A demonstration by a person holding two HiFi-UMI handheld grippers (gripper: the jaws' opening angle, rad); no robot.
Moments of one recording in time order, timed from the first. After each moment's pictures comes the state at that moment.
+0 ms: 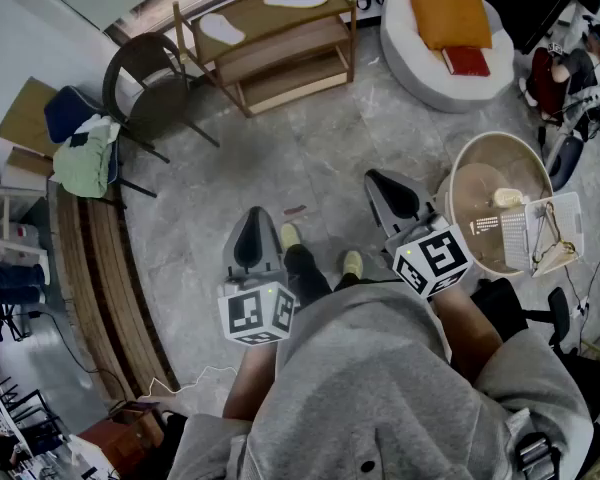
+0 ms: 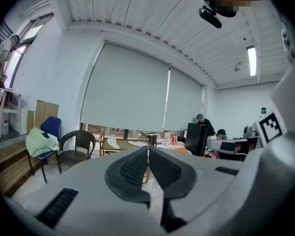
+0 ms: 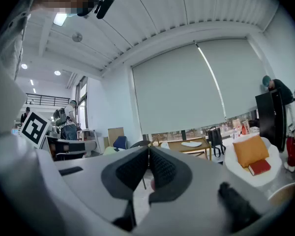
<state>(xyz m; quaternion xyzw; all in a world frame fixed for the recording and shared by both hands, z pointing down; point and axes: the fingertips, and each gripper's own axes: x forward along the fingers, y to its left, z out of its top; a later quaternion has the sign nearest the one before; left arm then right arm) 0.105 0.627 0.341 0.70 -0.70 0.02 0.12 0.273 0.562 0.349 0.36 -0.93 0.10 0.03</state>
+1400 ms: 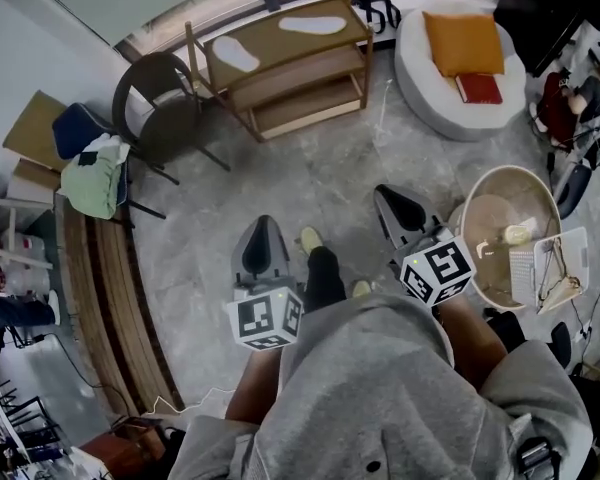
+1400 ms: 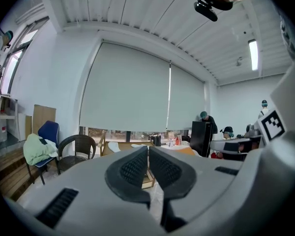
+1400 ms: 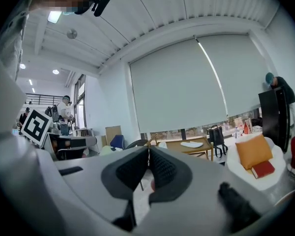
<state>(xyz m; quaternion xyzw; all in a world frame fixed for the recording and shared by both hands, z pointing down) 0.074 0.541 0.344 0.70 -0.70 0.04 0.11 0.250 0.479 0.361 0.36 -0.92 0.11 0.05</state>
